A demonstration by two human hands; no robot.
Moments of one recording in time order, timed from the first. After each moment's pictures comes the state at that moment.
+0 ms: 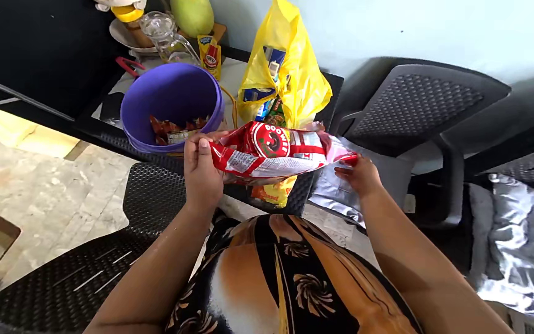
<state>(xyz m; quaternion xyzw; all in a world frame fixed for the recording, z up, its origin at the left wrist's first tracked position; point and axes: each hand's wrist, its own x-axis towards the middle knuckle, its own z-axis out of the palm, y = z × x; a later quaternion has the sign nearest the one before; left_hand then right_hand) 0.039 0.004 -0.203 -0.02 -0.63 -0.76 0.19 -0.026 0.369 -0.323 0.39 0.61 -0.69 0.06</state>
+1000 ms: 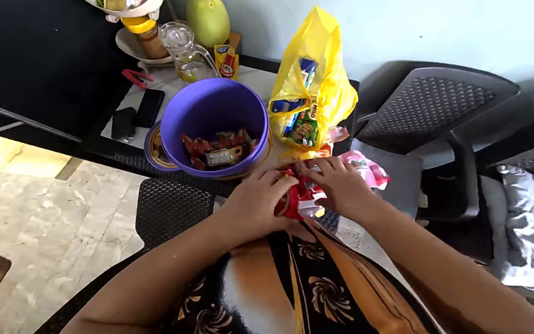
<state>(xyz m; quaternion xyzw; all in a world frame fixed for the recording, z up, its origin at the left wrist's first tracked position) 0.022 -0.076 -0.161 -0.31 -0.89 -0.27 -0.16 0.005 0.172 -0.194 -0.24 0.96 -0.03 0.16</state>
